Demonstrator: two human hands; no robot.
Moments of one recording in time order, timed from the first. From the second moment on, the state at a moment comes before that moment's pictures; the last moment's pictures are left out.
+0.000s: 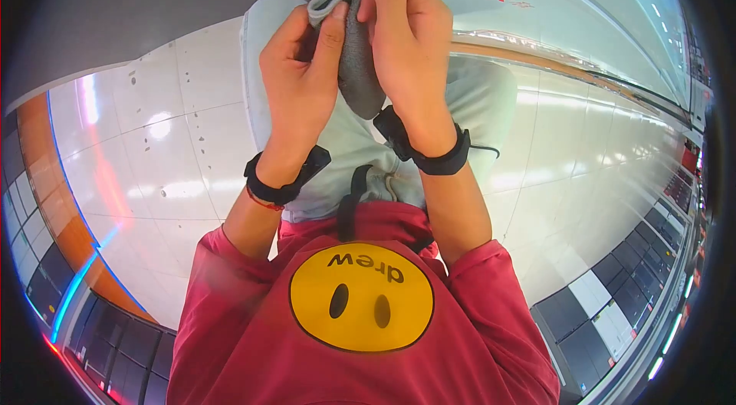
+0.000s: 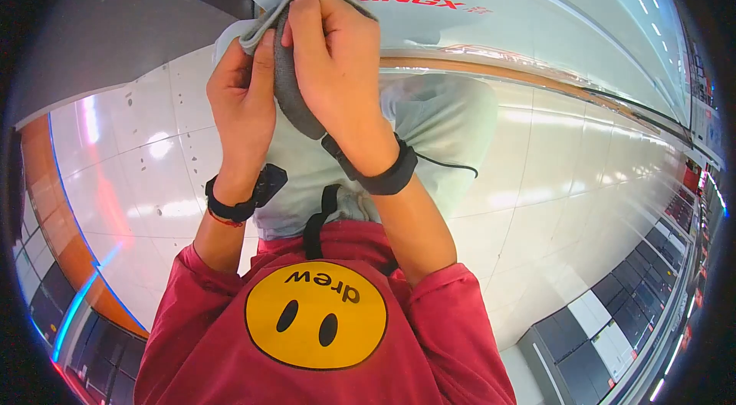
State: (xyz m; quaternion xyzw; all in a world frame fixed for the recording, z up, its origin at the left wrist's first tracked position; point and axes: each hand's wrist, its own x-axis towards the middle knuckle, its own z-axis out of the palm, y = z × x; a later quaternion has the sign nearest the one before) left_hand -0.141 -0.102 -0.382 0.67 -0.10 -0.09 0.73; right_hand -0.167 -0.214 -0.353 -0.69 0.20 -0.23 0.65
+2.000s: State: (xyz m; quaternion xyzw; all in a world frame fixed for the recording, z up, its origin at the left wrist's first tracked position) left_hand -0.135 -0.099 -0.381 0.67 -0.11 -0.10 0.73; right_hand -0.165 -0.213 -0.349 -0.70 0.20 -0.20 0.66
